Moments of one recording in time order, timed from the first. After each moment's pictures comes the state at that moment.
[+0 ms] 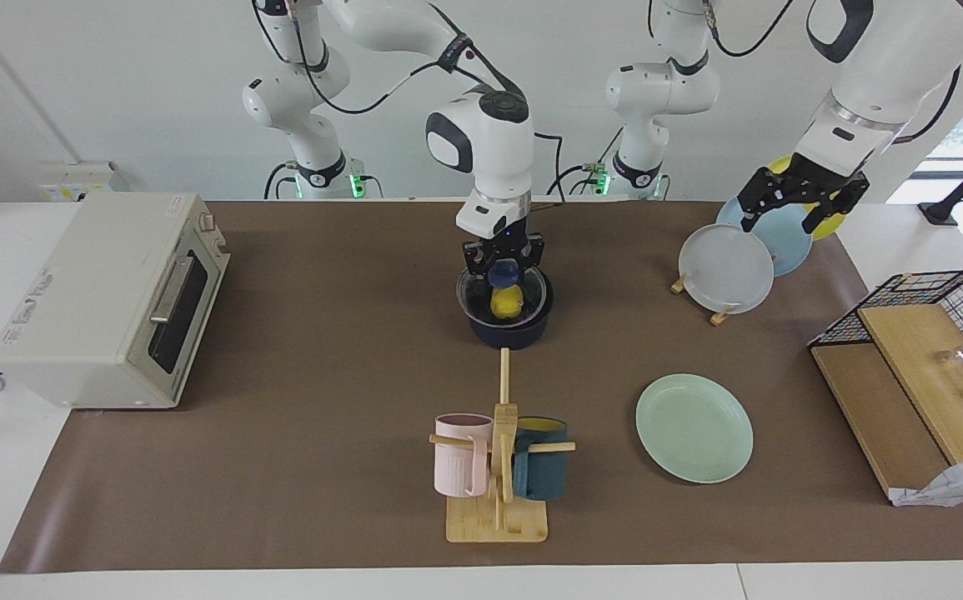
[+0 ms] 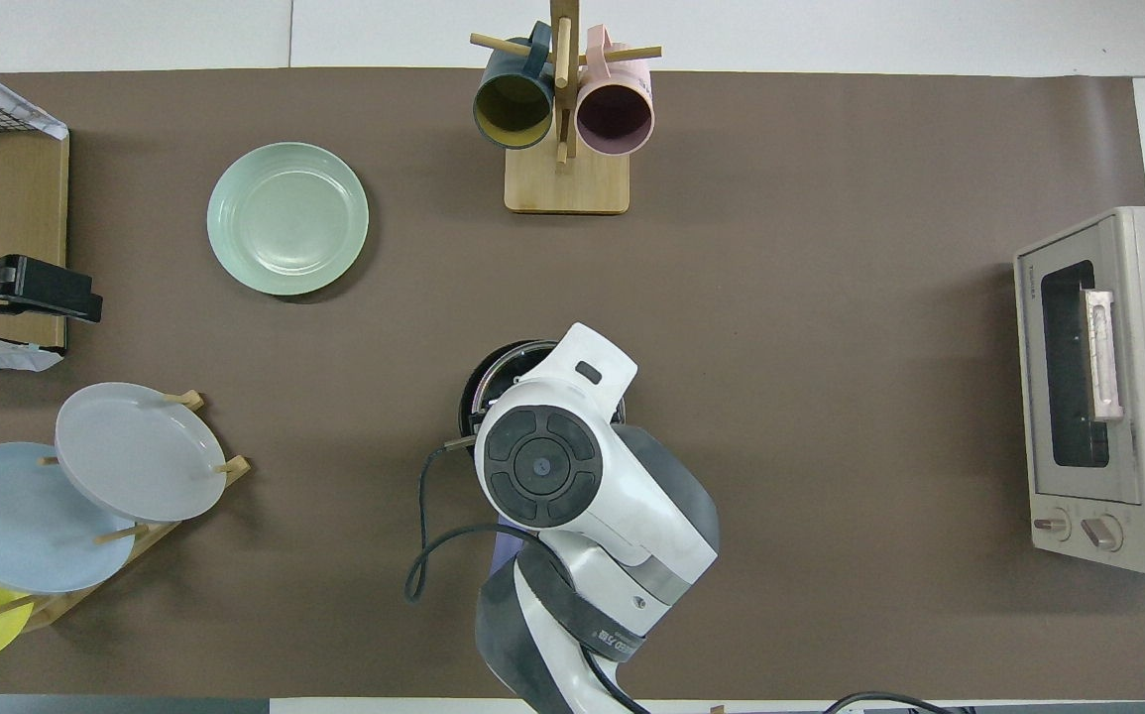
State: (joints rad) left arm -0.10 -0.02 0.01 -1.60 -0.02 1.55 0.02; right arm 0.82 0.23 -0.08 -1.86 -0.07 2.23 0.65
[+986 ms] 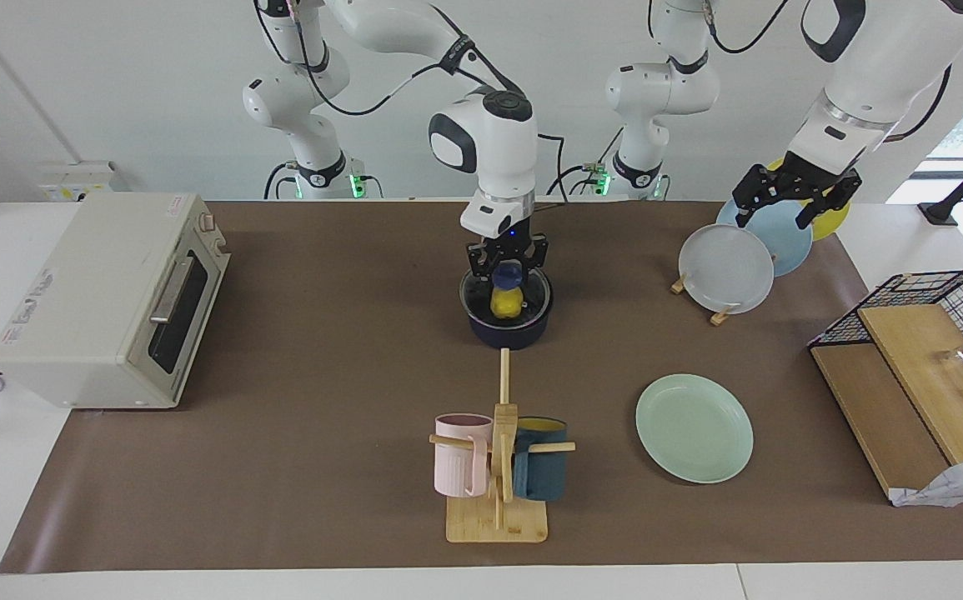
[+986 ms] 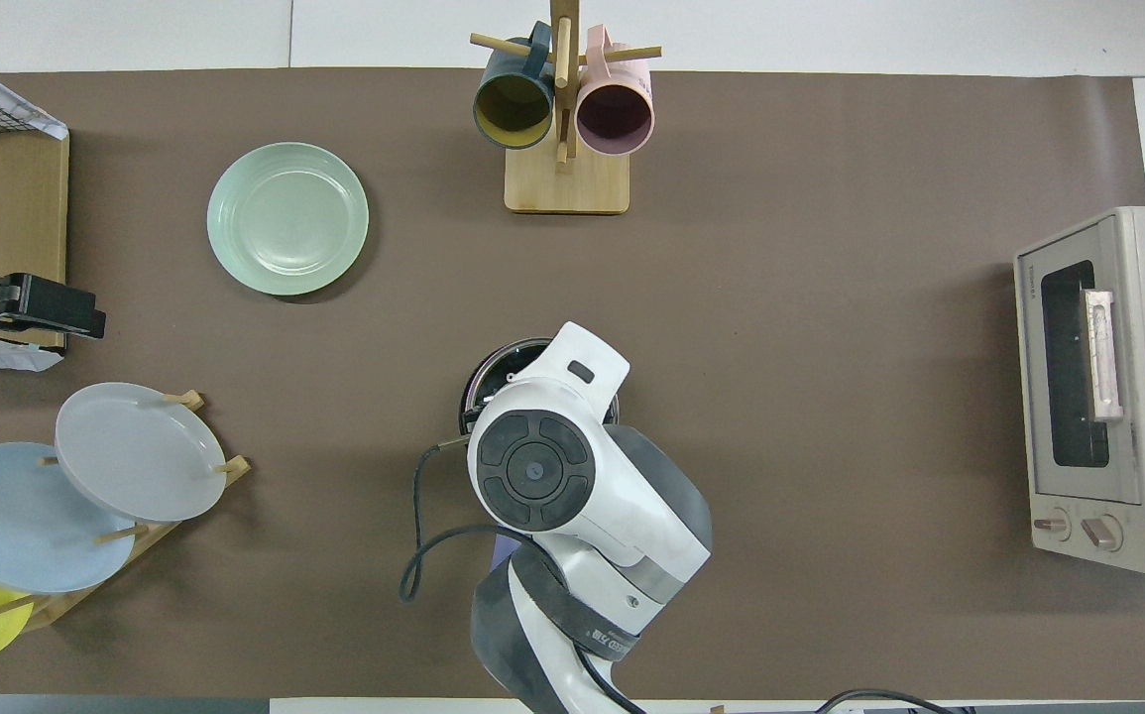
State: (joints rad) left arm -0.10 -0.05 0.01 -1.63 -0.02 1.55 0.02; right arm 0.82 0.25 -0.08 -1.85 -0.08 2.25 0.65
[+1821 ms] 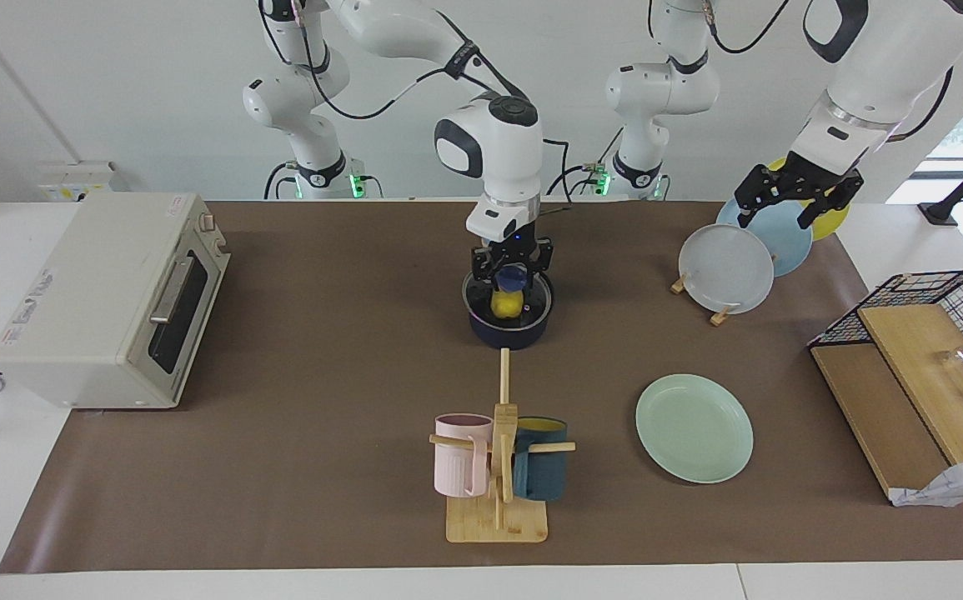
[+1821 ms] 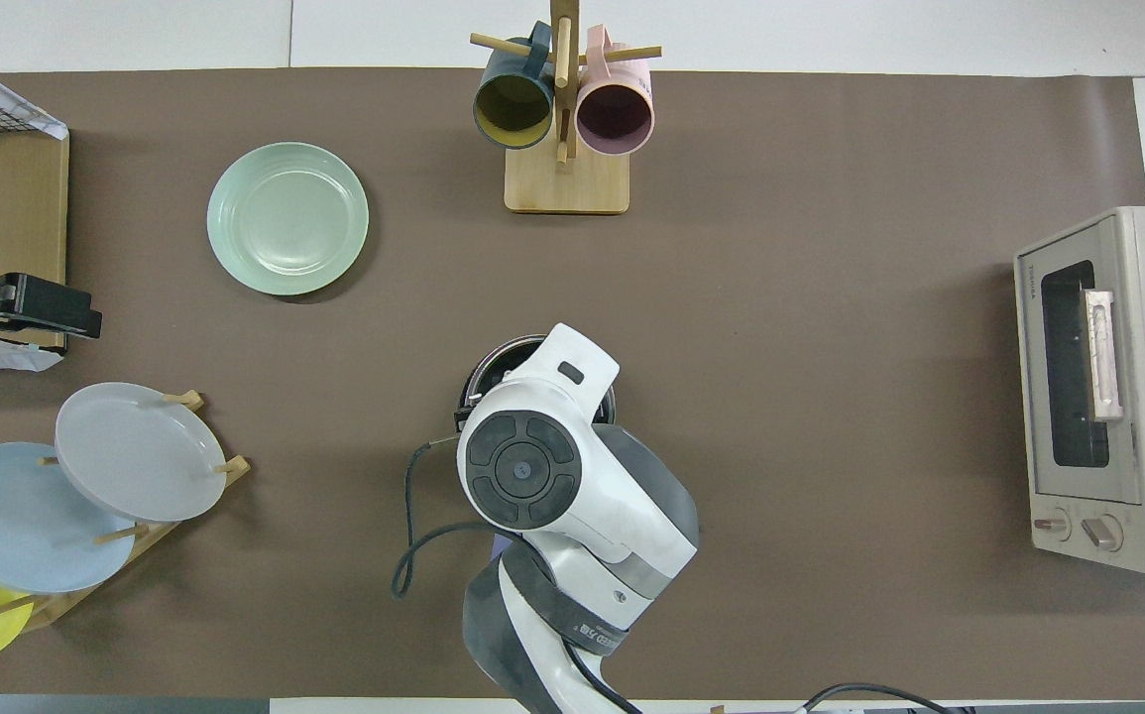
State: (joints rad) left arm -0.10 -0.05 0.02 -1.63 -0.02 1.55 0.02; right arm 0.83 0.27 -0.08 -1.84 -0.08 2.26 0.67
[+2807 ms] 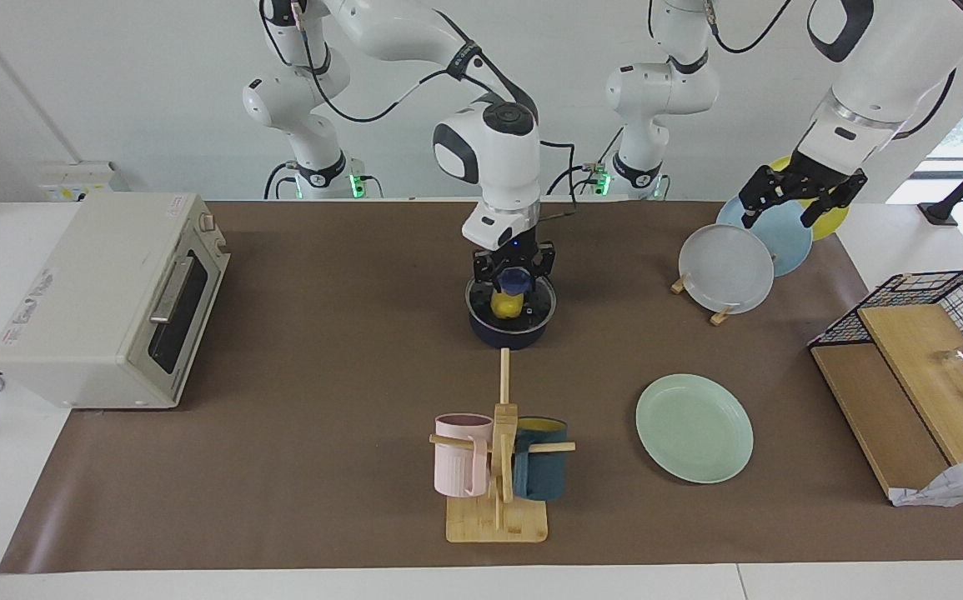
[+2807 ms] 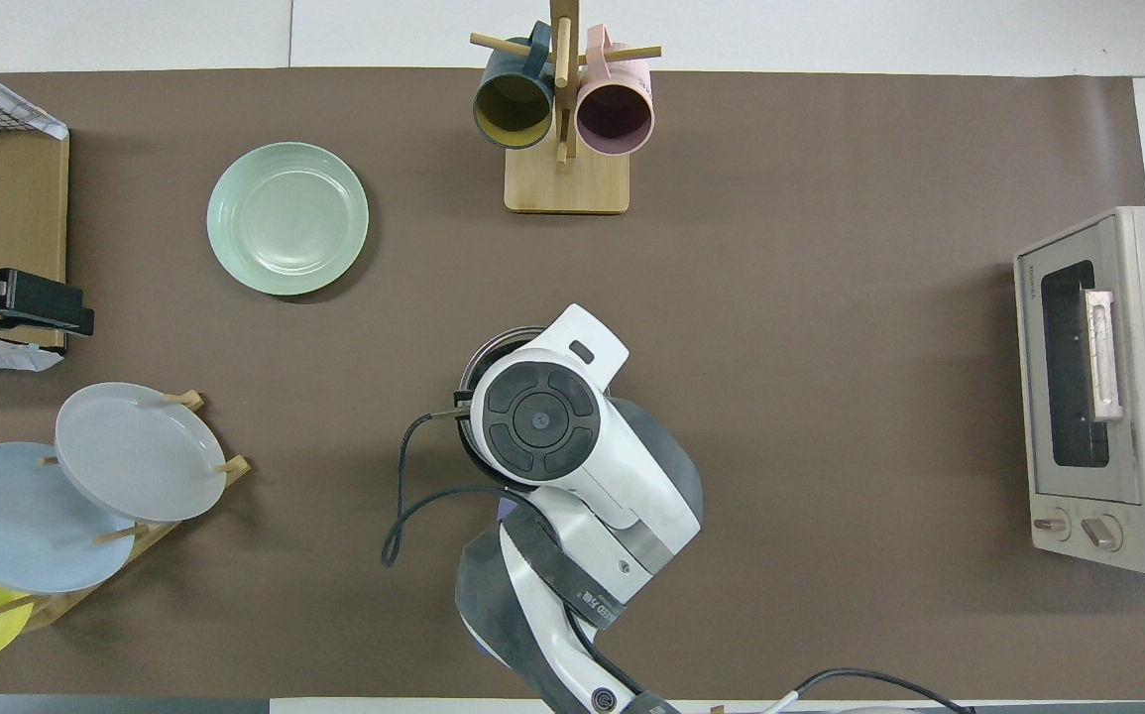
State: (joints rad) left arm -0.09 -0.05 0.02 -1.63 -0.02 1.55 -0.01; right arm 0.80 0.30 -0.09 -1.78 0.04 2.22 0.67
